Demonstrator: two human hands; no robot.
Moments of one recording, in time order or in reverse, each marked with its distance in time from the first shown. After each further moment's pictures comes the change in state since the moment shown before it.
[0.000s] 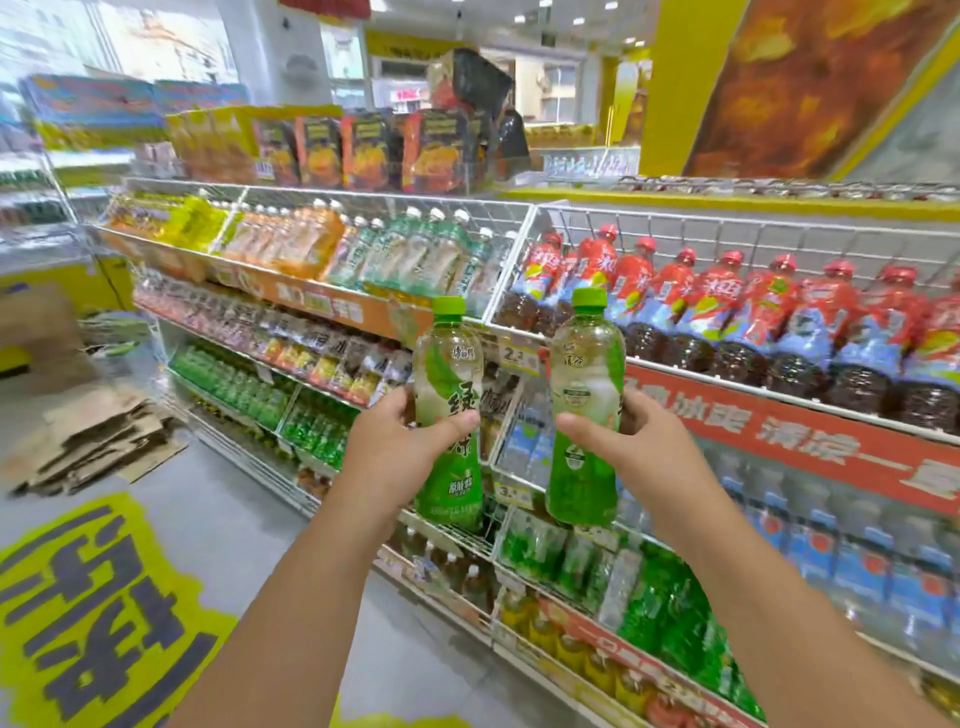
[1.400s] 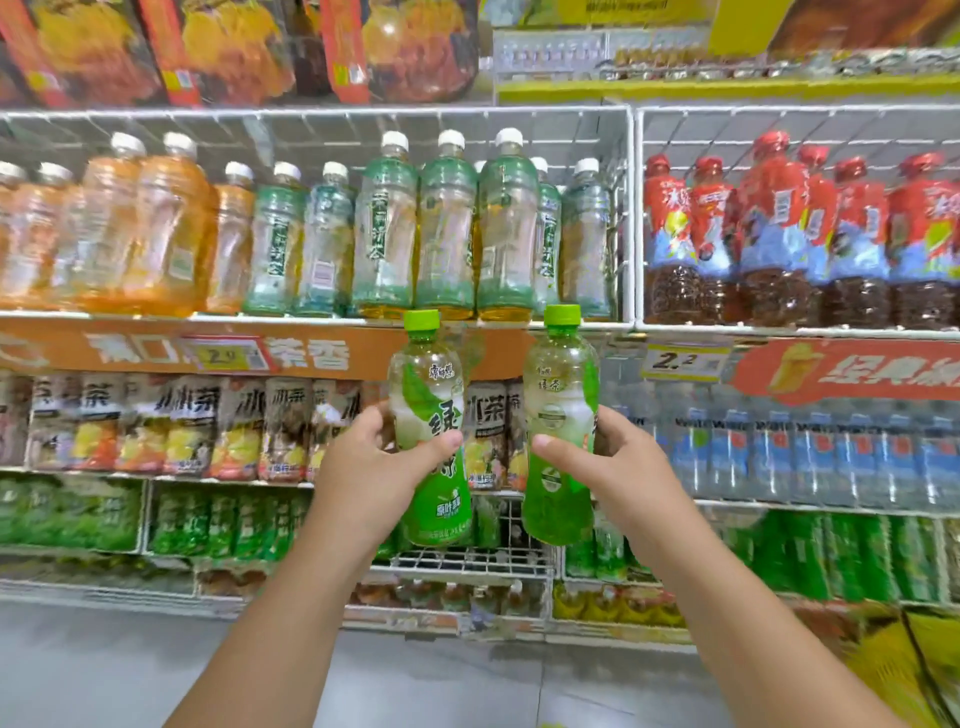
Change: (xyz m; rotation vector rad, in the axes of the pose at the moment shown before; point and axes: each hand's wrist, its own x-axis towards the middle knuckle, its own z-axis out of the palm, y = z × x) left_hand 0.416 -0.132 -0.170 0.020 -0.495 -0.040; right_hand 0.247 0.074 0.323 0.015 0.362 0.240
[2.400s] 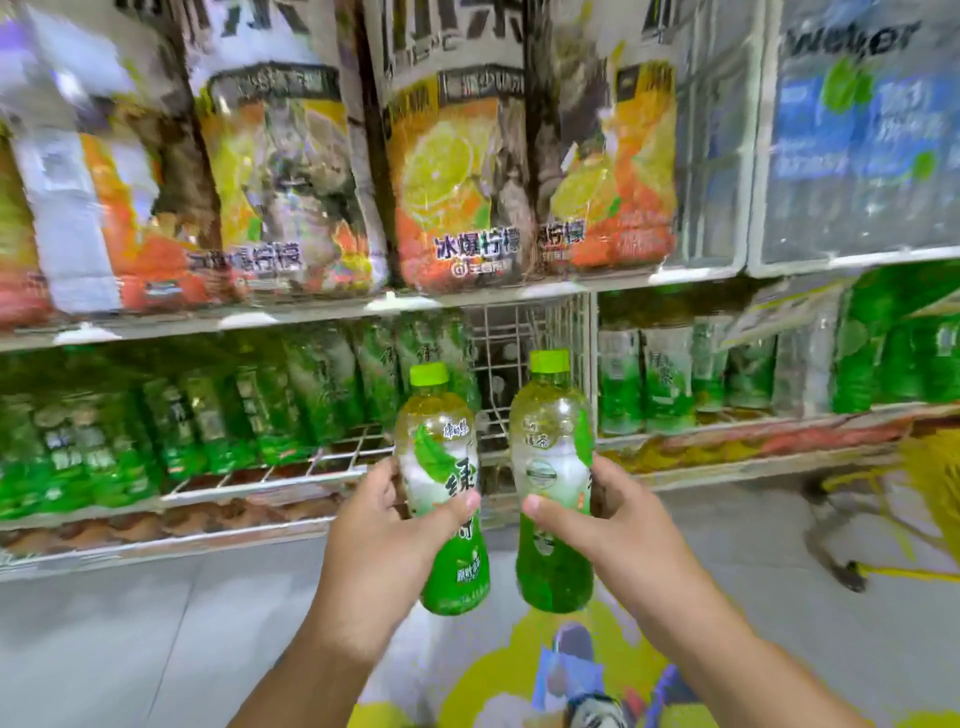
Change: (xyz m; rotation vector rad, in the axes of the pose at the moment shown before) left_hand 0.123 -0.425 0.096 -0.029 -0.218 -0.366; right_hand 0.071 0.411 0.083 0.047 0.199 0.418
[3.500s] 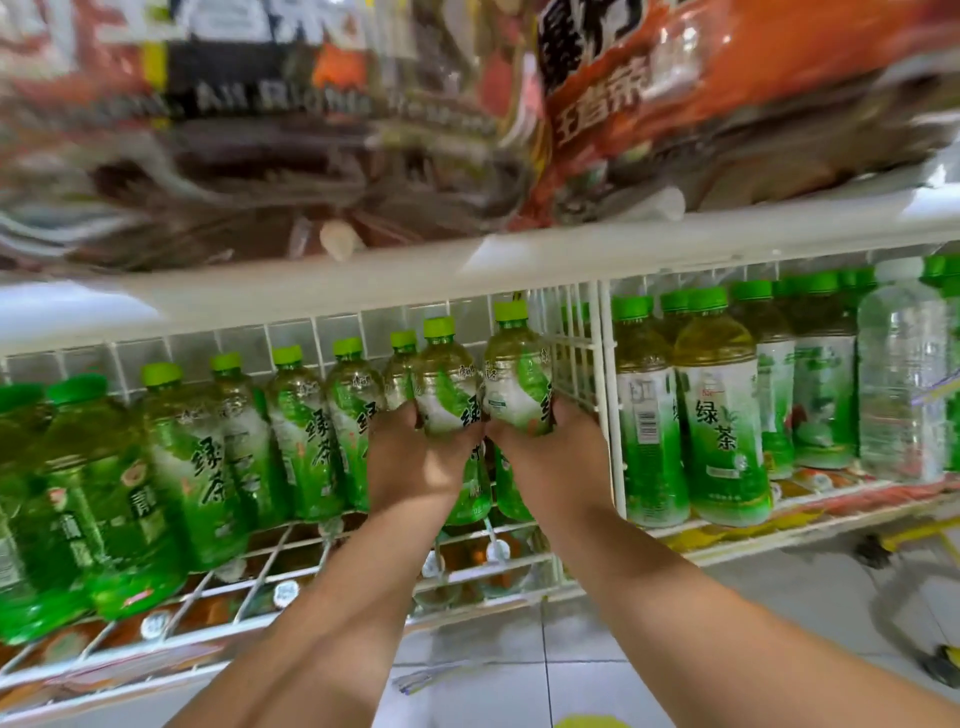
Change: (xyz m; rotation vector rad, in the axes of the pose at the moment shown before) left_hand 0.247 -0.027 0.109 0.424 0.225 0.108; right_hand 0.243 0.055 0.021 -0.217 0.421 -0.150
